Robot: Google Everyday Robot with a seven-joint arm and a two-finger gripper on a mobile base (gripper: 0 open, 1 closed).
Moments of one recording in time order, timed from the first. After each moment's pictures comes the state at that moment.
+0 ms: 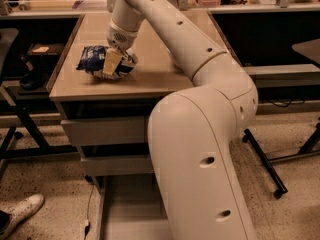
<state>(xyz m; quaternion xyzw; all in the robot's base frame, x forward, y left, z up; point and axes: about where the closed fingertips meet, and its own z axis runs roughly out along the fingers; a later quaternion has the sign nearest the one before) 0.729 0.139 0.833 -0.67 0.71 0.15 0.17</state>
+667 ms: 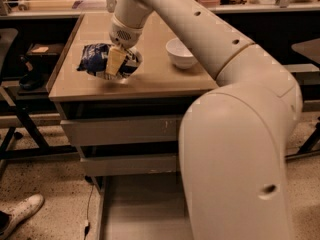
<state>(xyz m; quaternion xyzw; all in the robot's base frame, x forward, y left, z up) 0.694 0.129 0.865 -0.67 0.70 0.13 0.19</state>
